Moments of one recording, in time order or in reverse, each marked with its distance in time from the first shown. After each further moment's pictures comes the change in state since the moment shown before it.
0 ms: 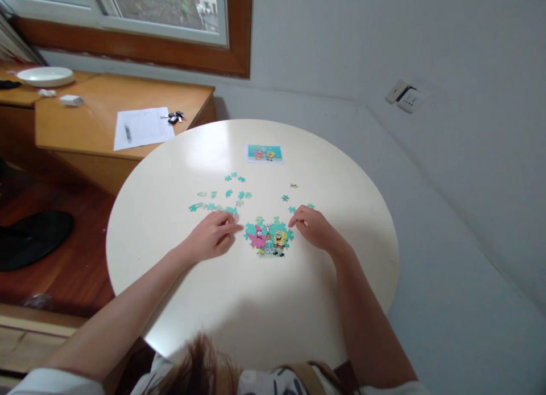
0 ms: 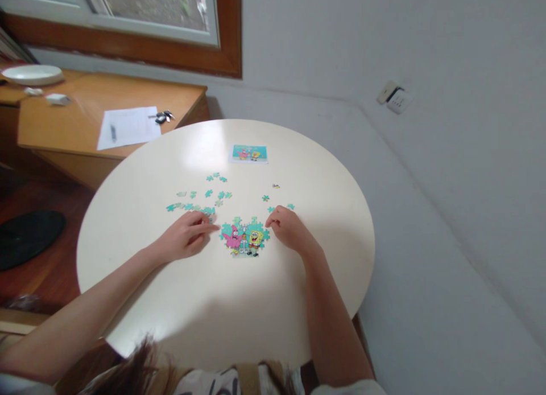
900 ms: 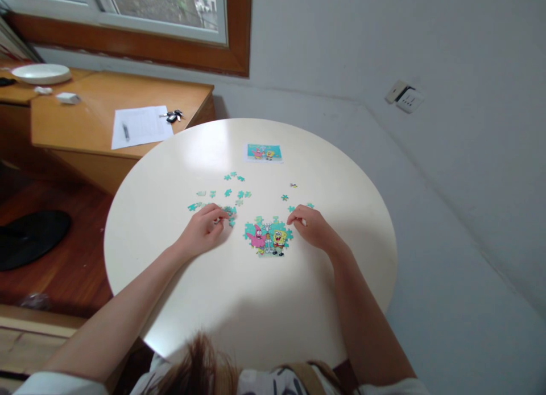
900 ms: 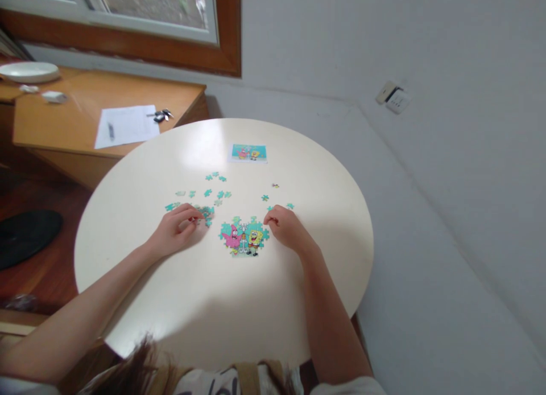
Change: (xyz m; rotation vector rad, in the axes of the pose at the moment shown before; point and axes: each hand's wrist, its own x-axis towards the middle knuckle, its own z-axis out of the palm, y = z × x) left_hand 0.002 -0.001 -0.010 -0.170 0.208 -0.306; right_hand 0.001 0.006 0.006 0.014 0.049 -0.084
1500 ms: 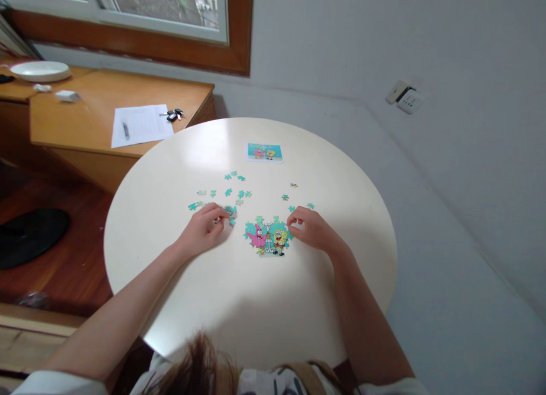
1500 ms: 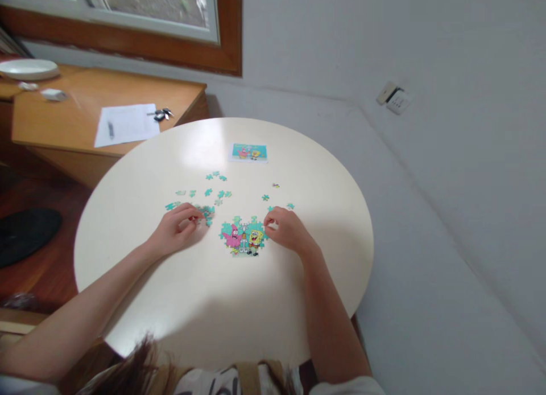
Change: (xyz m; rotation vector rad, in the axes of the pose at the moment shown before) left_hand 0.000 -0.002 0.001 -0.003 0.009 0.029; right_hand -0.003 -0.009 -0.005 -0.042 -0.047 -0.011
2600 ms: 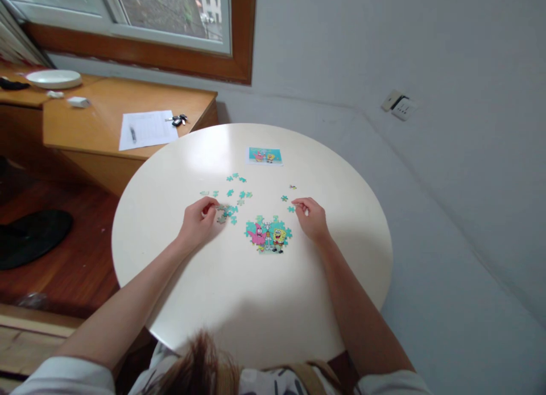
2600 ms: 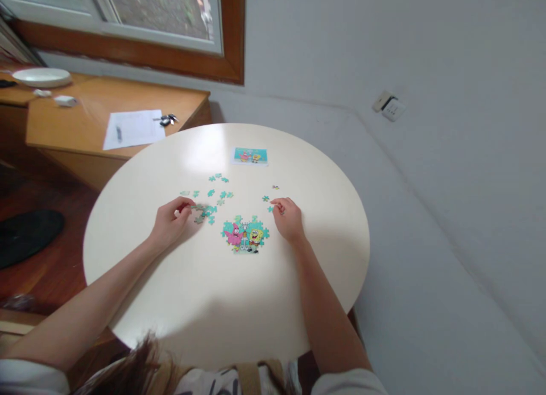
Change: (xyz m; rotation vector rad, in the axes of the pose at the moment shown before) left_hand 0.006 -0.007 0.002 -0.120 0.268 -0.388; right_hand 0.016 0.018 0.020 0.119 0.512 0.159
